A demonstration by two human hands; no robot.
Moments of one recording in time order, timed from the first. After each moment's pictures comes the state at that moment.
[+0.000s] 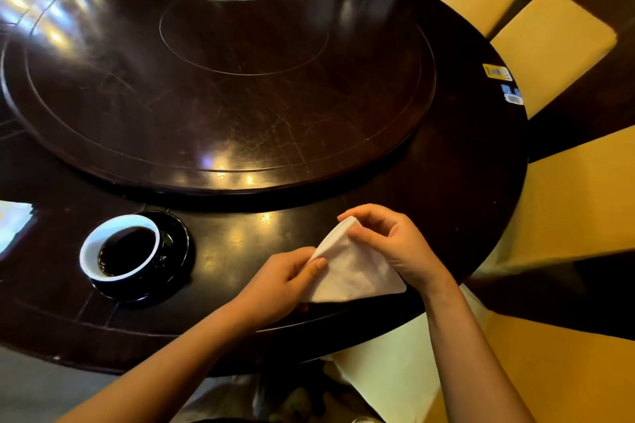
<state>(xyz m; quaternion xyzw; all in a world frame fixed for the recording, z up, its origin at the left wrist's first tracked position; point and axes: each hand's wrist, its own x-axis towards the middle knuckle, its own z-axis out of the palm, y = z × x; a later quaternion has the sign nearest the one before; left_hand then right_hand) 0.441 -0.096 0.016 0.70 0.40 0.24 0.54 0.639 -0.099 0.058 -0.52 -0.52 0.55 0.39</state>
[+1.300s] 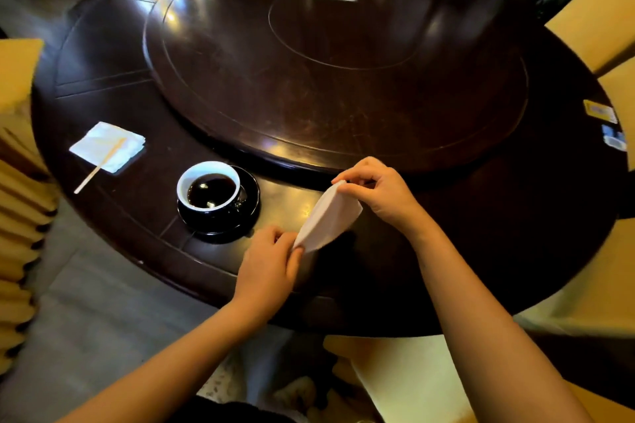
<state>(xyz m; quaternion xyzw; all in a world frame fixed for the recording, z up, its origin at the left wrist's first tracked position) 0.367 -0.145 -0.026 0.70 0.64 0.25 0.18 0.555 -0.034 0.045 -0.50 -0.70 0.42 0.28</state>
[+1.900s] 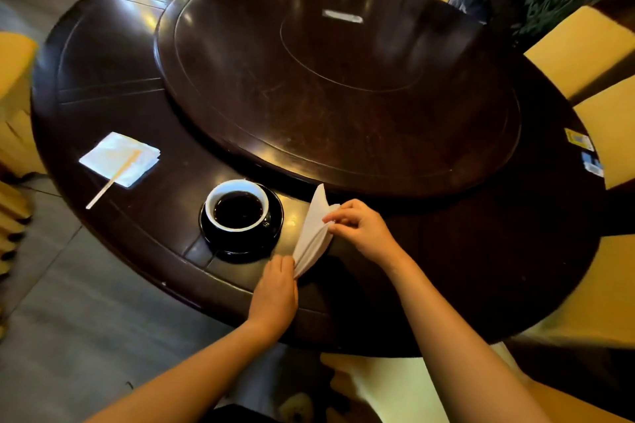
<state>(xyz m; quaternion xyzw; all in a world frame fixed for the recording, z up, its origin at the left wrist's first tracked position) 0.328 -0.136 -0.086 0.65 0.68 0.22 0.25 0.485 -0.040 0.002 -0.54 -0.70 0.41 0.24</state>
